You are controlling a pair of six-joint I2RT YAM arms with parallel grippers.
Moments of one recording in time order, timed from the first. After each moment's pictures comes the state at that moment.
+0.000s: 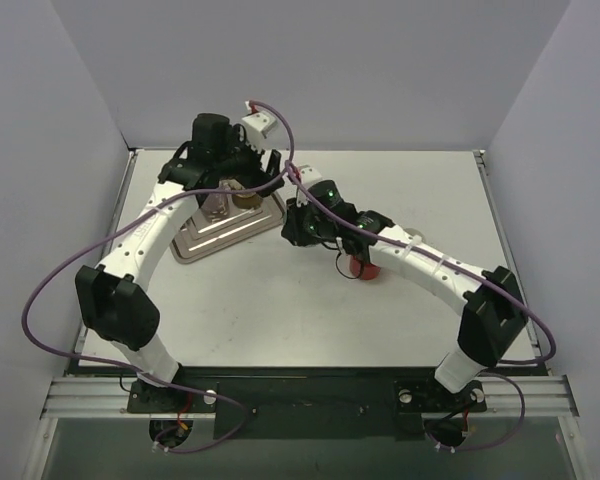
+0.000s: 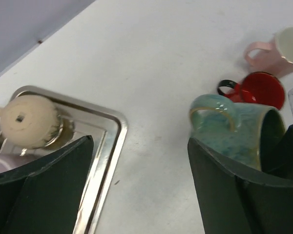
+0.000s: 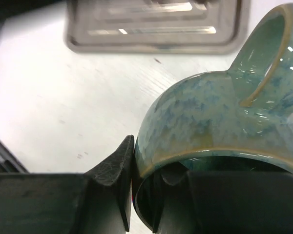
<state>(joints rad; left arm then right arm) -0.39 1.68 1.69 -0.51 0.42 0.14 0.79 1.57 1.26 -0.17 -0.04 0.35</state>
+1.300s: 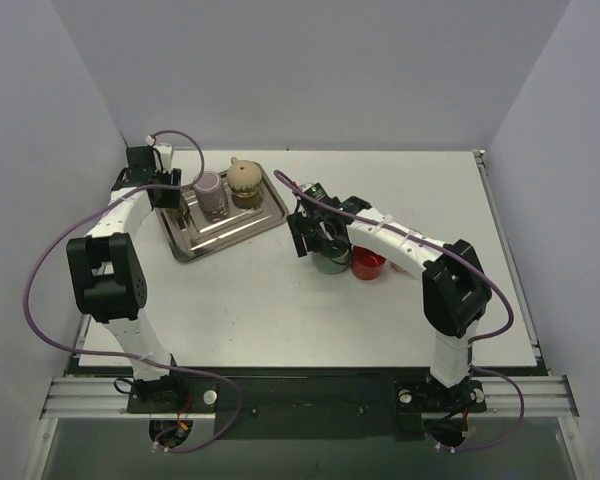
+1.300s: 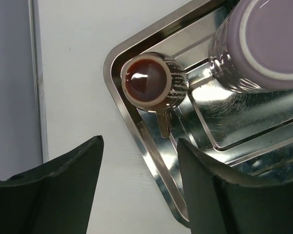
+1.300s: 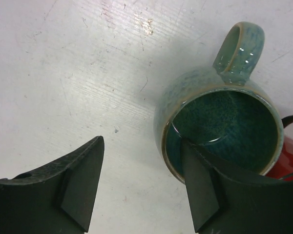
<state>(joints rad) 0.11 1.86 1.47 -0.37 -0.07 0.19 0.71 1.88 1.48 -0.63 0.07 0.29</state>
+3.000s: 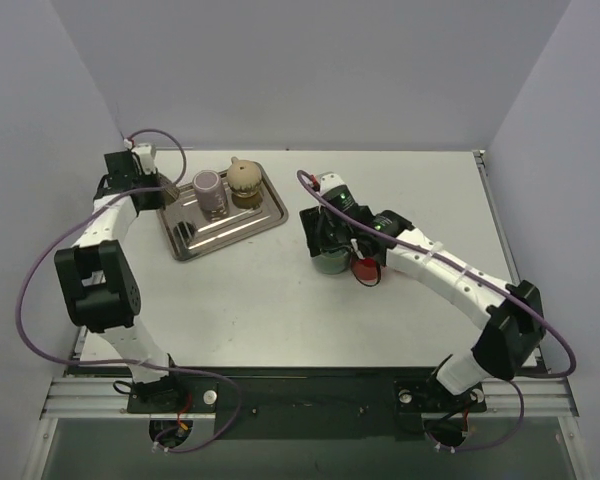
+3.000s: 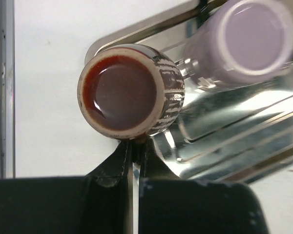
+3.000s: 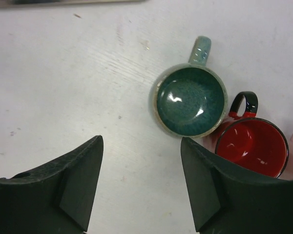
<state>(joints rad) 0.18 1.85 1.39 -0.31 0.11 0.06 0.75 1.55 1.32 -0.59 0.19 0.26</state>
